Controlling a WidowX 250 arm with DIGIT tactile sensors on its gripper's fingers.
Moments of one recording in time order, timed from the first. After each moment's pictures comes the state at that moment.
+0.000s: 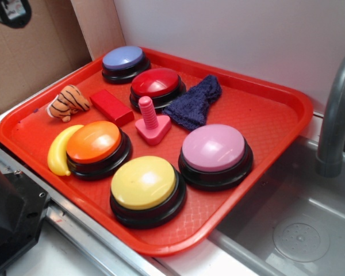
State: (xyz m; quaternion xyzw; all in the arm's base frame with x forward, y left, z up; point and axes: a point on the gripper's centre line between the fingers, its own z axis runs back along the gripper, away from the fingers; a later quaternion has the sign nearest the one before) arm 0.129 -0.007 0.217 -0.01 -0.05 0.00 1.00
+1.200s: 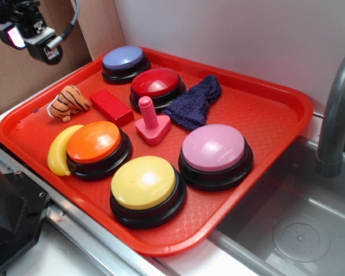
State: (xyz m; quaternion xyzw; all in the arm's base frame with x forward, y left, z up) arm 0.170 0.075 0.139 0.03 -0.07 0.04 1.00
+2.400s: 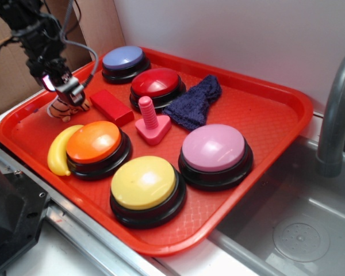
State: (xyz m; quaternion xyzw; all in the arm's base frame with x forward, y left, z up) arm 0.201 0.122 0.039 0.00 -0.08 0.00 1.00
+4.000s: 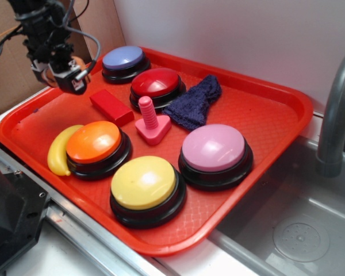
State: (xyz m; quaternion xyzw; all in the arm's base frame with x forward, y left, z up) arm 0.200 0.078 0.082 -0.03 -0.03 0.05 1.00
